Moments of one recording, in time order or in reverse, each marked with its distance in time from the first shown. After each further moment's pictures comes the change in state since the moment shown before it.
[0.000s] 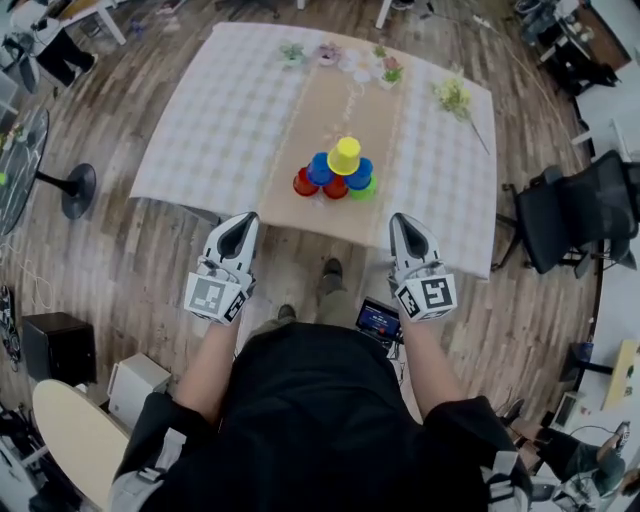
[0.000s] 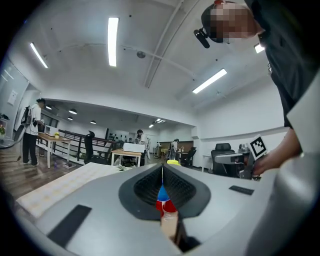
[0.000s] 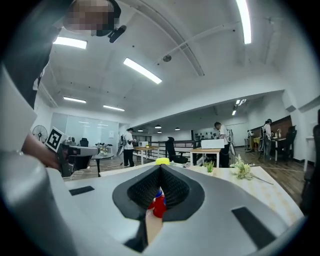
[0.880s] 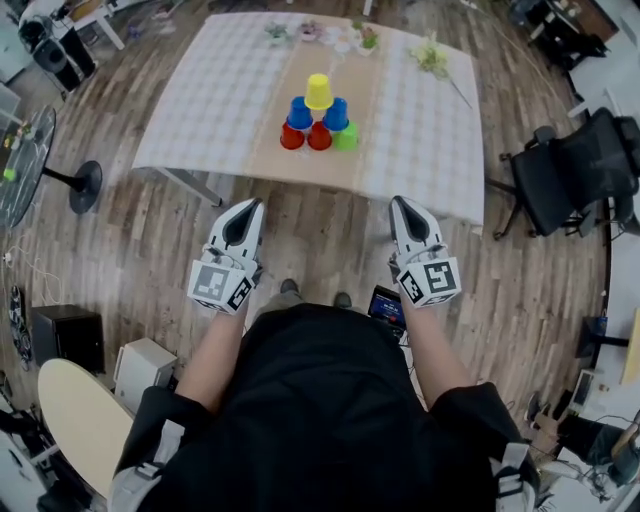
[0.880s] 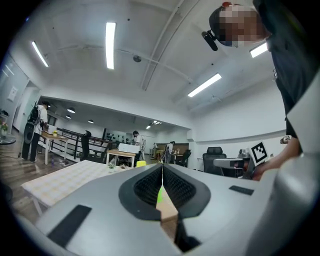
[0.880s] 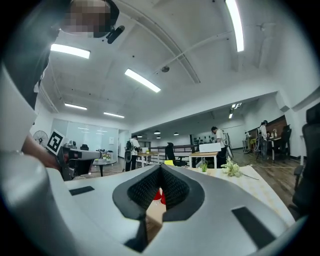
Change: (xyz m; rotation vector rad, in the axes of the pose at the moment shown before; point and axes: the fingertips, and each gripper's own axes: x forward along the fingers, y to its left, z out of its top) left arm -0.063 -0.120 0.012 -0.027 -0.021 -0.018; right arm -0.132 0.021 0.007 0.023 -0.063 -0.003
